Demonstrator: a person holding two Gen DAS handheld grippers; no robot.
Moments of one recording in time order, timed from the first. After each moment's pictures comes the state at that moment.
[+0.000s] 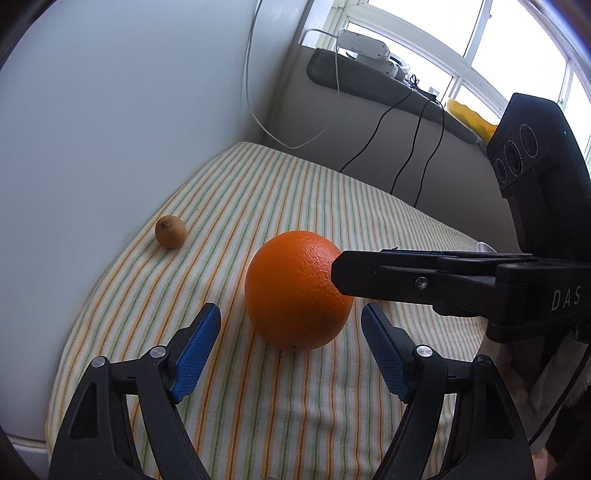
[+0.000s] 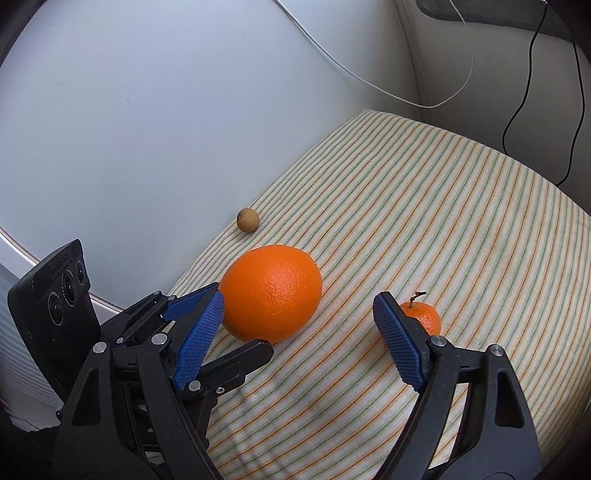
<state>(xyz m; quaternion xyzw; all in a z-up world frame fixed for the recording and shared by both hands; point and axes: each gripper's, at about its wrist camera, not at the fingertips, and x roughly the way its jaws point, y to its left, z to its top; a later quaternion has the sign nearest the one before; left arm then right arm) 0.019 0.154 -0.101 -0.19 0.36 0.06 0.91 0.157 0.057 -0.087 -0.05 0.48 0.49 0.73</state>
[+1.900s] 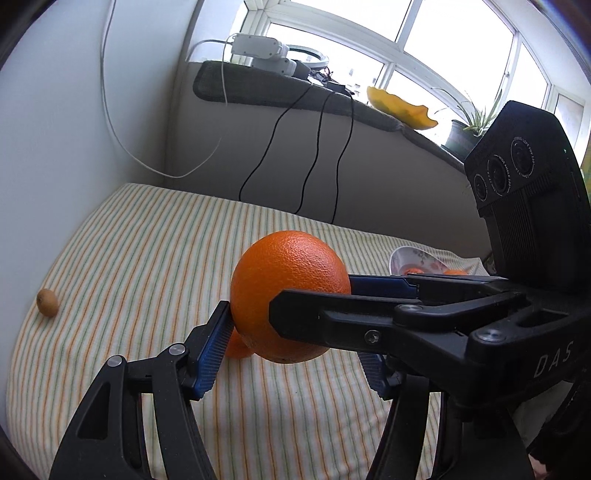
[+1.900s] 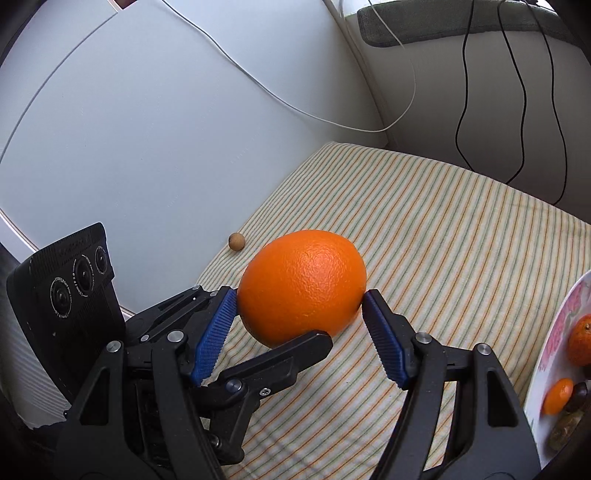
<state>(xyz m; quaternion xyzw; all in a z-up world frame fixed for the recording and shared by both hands) 0.084 0.057 -0.052 -0.15 0.34 -0.05 0.93 0.177 -0.022 -0.061 0.02 0.45 0.48 0.75</state>
